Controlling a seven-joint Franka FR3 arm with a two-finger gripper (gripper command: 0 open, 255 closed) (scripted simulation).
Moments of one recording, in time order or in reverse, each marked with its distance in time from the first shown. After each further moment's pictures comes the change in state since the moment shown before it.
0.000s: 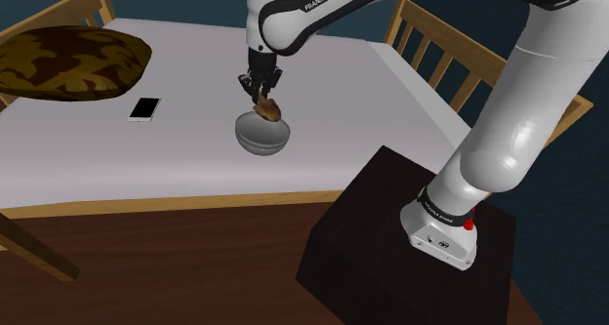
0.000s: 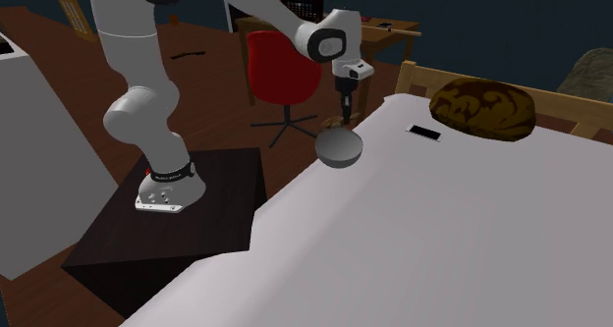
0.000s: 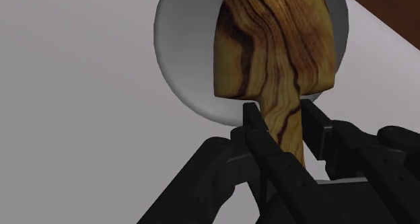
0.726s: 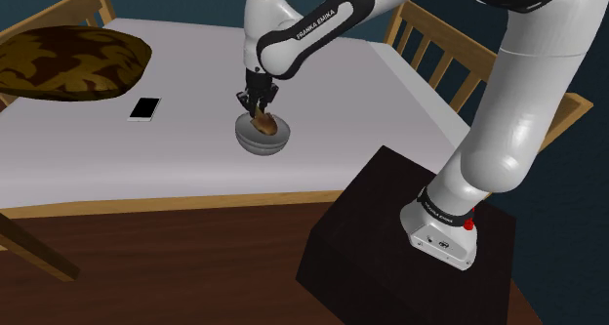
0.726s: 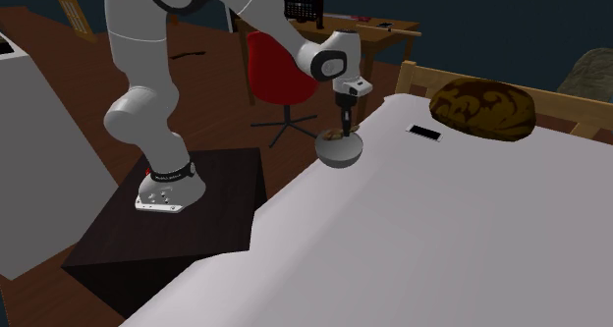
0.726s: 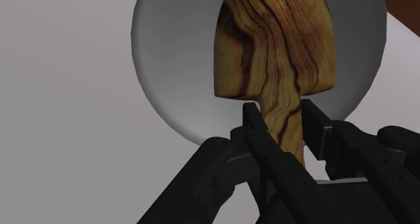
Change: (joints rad) arm 0.016 0.105 -0.012 -0.014 -0.047 0.113 0.042
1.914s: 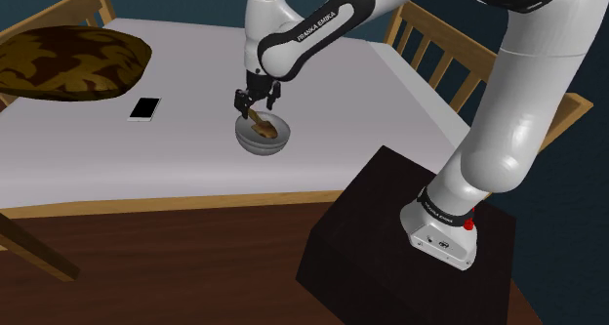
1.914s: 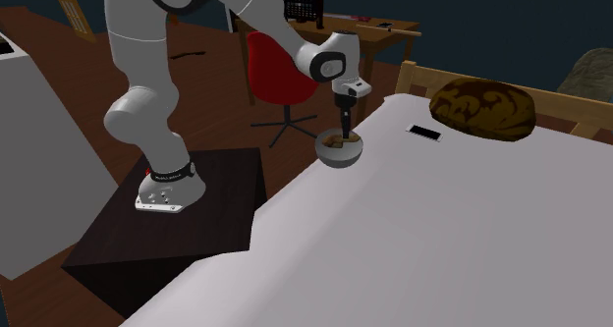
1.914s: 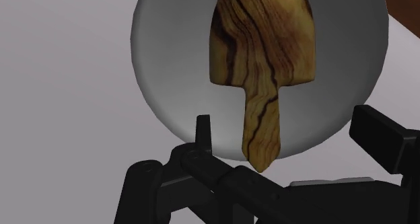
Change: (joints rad) arm 0.001 -0.002 0.000 -0.012 -0.002 0.011 0.004
